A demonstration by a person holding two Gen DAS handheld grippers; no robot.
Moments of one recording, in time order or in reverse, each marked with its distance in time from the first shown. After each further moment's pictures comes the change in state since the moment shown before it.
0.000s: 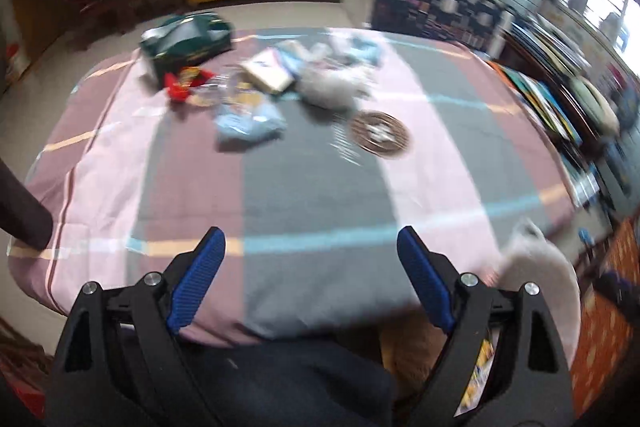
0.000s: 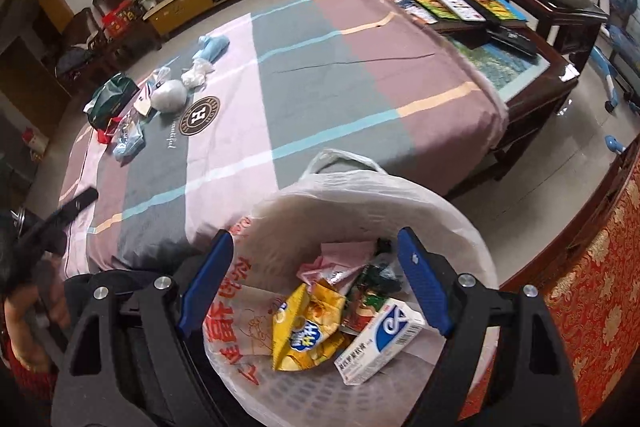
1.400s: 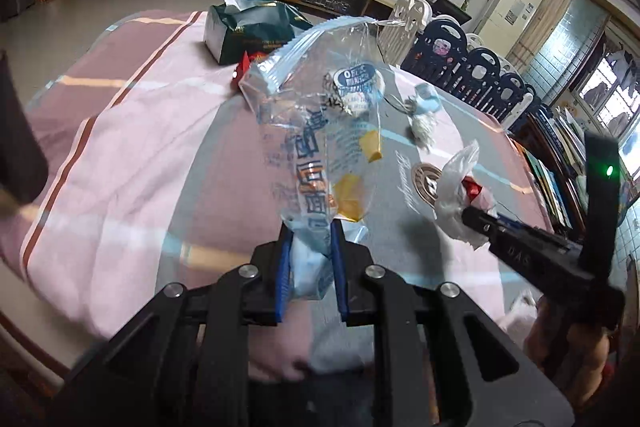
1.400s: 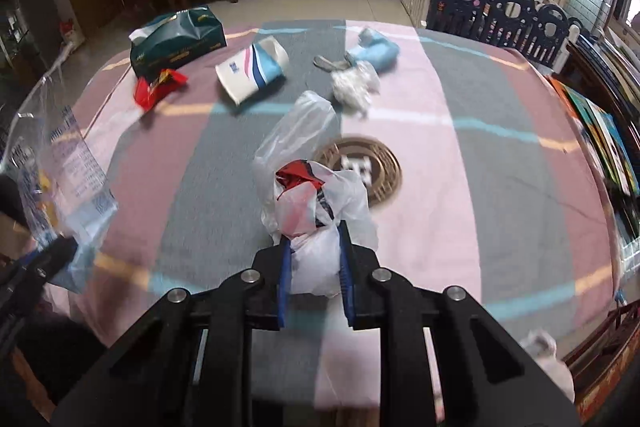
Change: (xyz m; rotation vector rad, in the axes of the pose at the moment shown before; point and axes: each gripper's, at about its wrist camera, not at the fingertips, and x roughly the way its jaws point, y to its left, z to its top) left arm 0.003 0.085 -0.019 -0.262 -0.066 -0.111; right arm 0.131 0.201 0.059 -0.408 -0.031 0.006
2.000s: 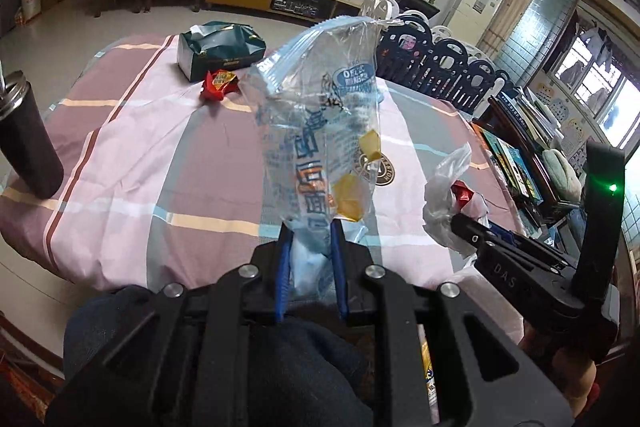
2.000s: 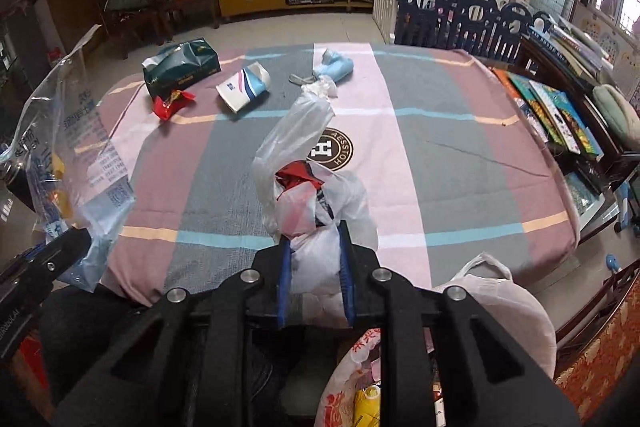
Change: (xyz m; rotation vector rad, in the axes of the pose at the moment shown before) left arm -0.072 -0.044 -0.020 0.094 -0.021 -0.057; right arm -0.102 -0.002 -0.041 0.072 -0.088 -0.046
